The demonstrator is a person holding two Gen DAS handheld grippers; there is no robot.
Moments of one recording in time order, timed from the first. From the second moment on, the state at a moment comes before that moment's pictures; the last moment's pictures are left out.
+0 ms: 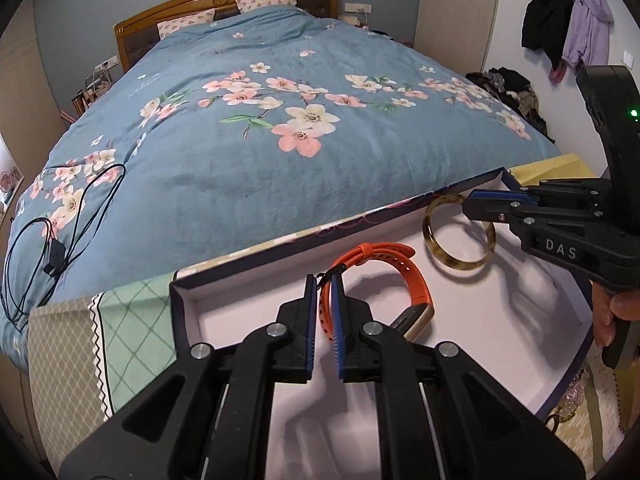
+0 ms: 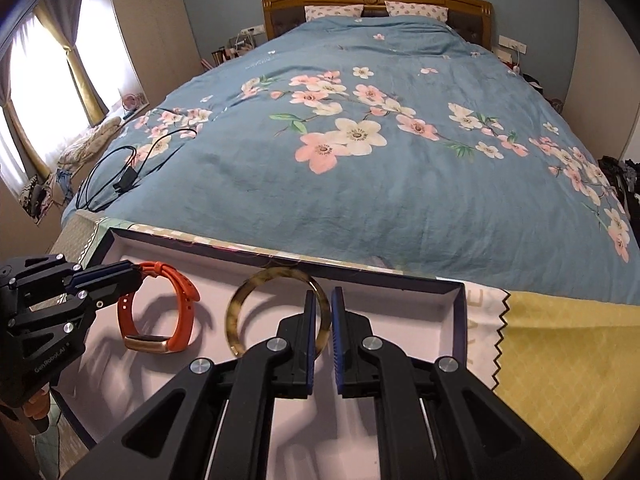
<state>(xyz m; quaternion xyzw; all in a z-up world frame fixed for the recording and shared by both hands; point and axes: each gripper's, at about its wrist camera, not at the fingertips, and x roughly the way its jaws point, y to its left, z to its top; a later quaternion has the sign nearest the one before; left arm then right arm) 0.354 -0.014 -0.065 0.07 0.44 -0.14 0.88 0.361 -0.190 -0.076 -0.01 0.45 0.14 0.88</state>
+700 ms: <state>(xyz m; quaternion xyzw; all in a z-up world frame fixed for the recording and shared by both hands) 0.249 0.010 -0.010 0.04 0.29 -0.12 0.95 0.211 -0.237 -0.026 -0.02 0.34 0.26 0.90</state>
